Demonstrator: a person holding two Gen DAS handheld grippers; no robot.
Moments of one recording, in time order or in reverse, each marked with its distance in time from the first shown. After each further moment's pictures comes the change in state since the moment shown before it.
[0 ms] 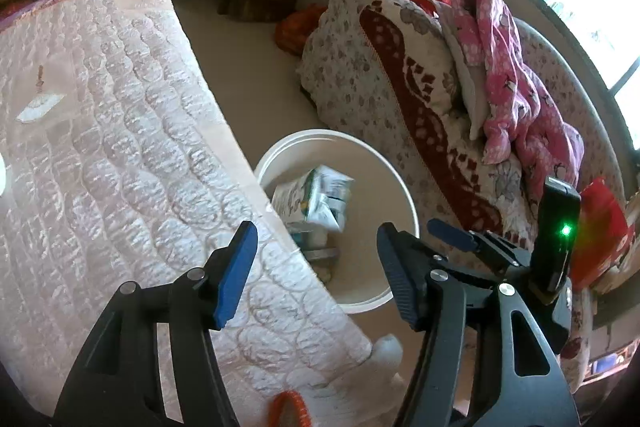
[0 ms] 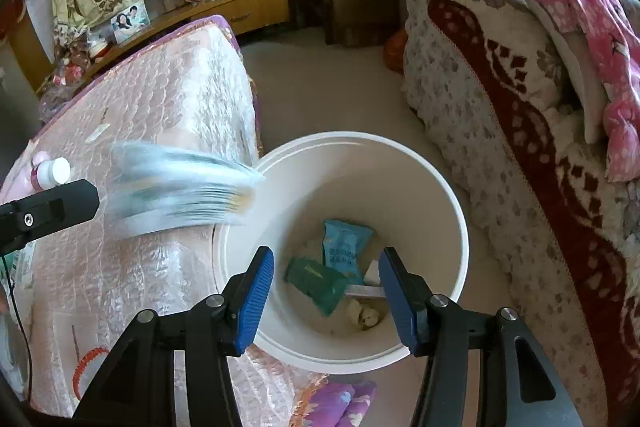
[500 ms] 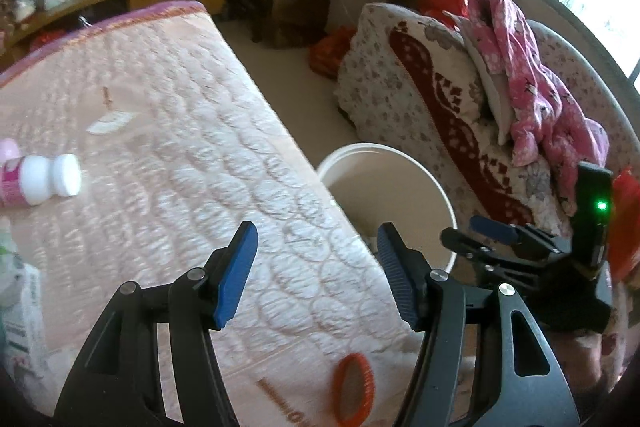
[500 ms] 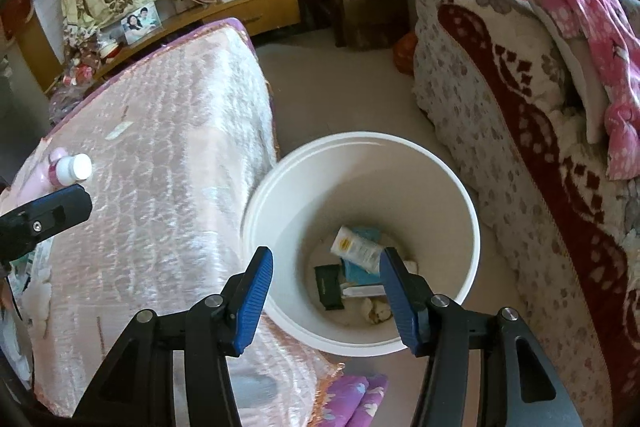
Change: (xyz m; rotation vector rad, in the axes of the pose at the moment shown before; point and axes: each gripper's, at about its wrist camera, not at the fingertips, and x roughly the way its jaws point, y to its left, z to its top) left arm -0.048 0.019 -0.025 0.039 -0.098 0.151; right arm -0.028 0.029 -0.005 -0.022 -0.028 0.033
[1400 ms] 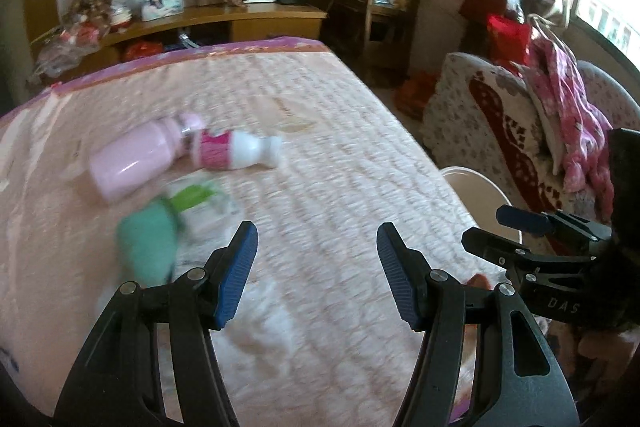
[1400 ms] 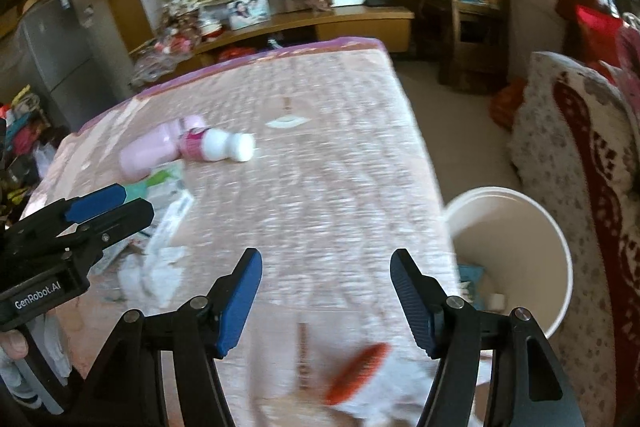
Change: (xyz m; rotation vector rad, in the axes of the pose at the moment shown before) left arm -0.142 0.113 -0.072 -0.102 -0.149 0.246; right arm -0.048 0.187 -0.013 -0.233 -0.053 0.218
